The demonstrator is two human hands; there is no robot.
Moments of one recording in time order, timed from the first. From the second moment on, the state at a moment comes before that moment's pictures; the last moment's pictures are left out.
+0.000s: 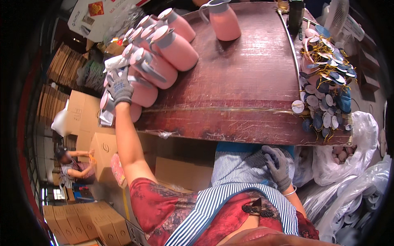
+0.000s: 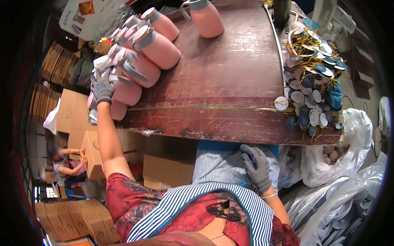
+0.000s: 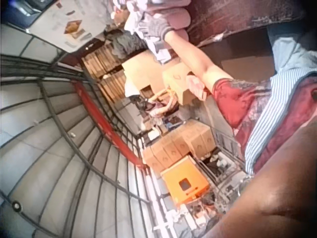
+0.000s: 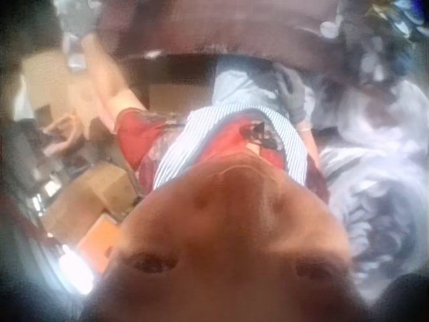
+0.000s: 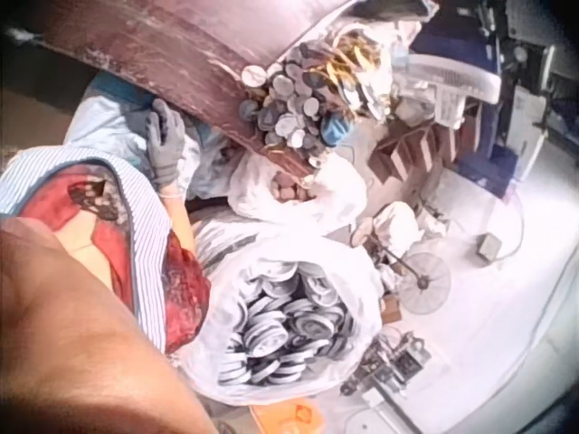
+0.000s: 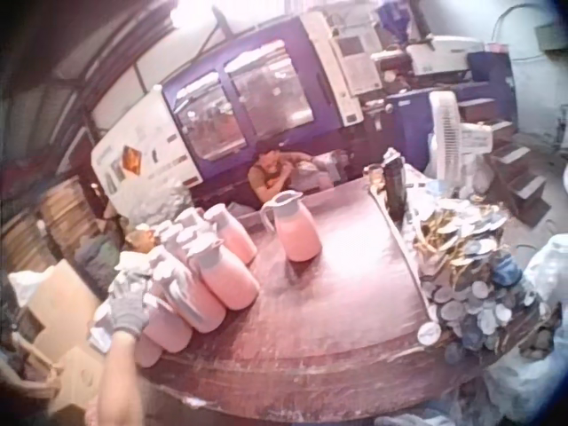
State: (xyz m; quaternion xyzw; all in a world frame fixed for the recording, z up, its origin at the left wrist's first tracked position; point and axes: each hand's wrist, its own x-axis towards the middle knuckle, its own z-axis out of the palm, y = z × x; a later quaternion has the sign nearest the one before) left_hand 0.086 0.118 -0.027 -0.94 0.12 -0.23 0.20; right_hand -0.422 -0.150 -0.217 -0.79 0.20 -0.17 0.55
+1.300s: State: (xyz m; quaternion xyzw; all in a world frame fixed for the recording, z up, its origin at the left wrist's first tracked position) left_hand -0.110 -0.067 -0.116 -0.79 0.43 -0.19 -0.40; right_hand -0.733 -0.462 -0.496 -0.68 0.69 0.10 -0.22
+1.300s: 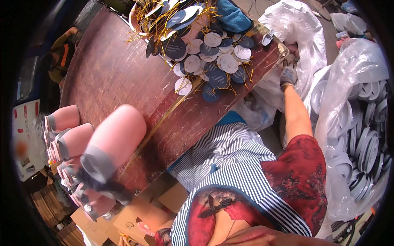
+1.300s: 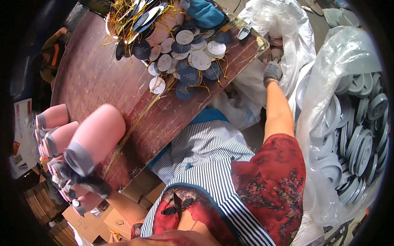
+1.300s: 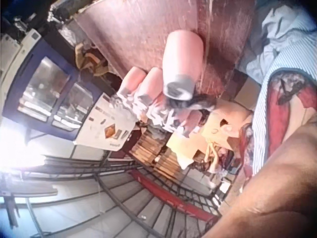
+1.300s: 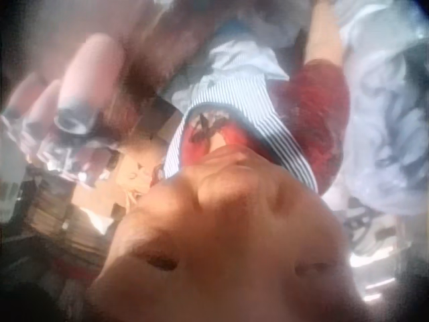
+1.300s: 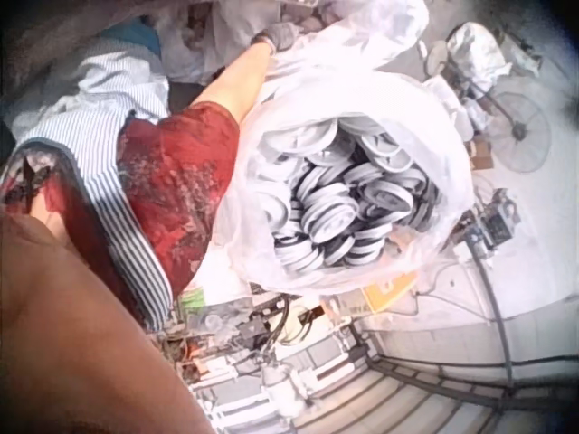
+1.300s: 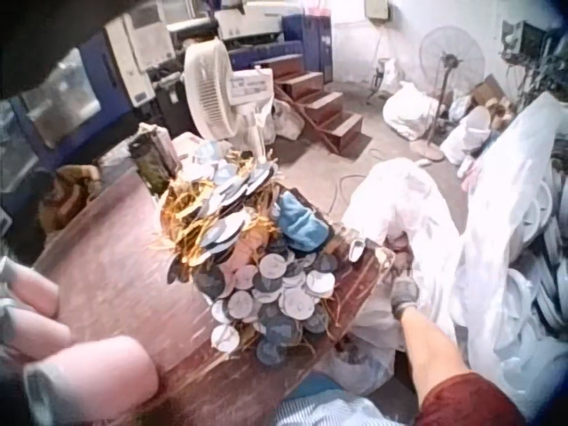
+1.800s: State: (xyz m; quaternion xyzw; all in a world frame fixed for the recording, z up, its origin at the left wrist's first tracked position) left_hand -0.142 -0.089 -0.212 -0.57 0.22 0.20 -0.76; right_hand -0.550 -0.227 -0.226 -0.46 0.33 -0.64 0.52
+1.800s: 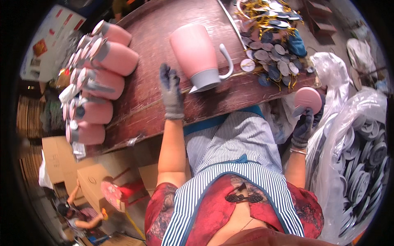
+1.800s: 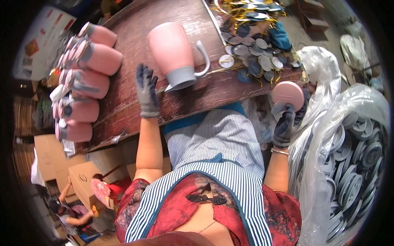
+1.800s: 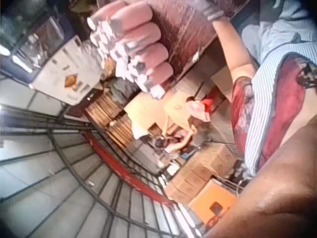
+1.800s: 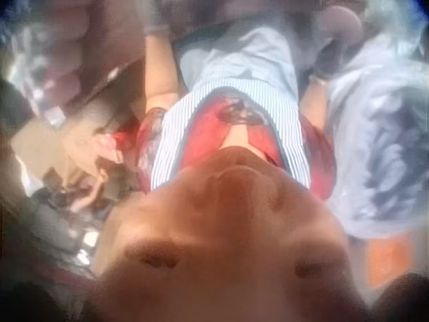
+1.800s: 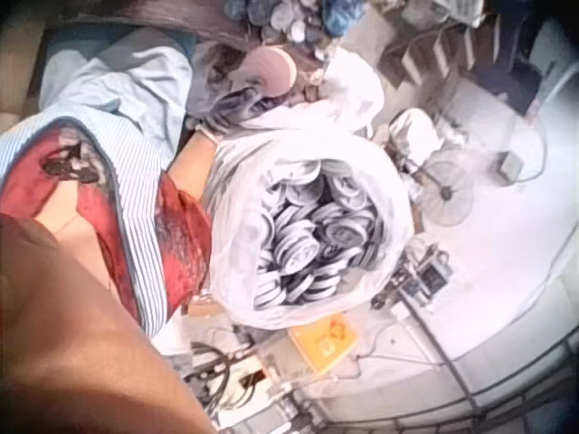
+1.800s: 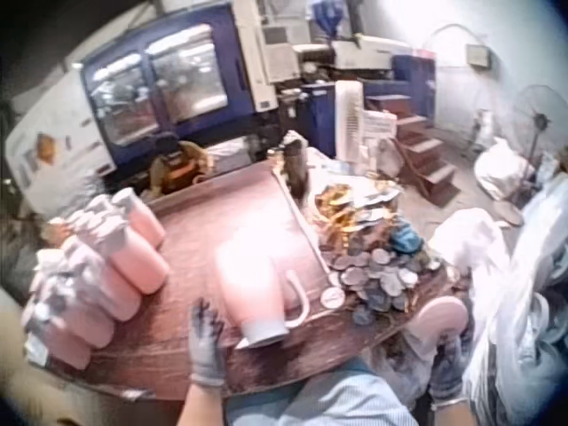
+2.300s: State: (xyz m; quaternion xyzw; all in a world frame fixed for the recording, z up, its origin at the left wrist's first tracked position) left_hand -0.175 -0.285 -0.120 -0.63 0.74 0.01 0.21; right_hand -0.472 -0.170 -0.182 -0.56 0.27 -0.46 0.63
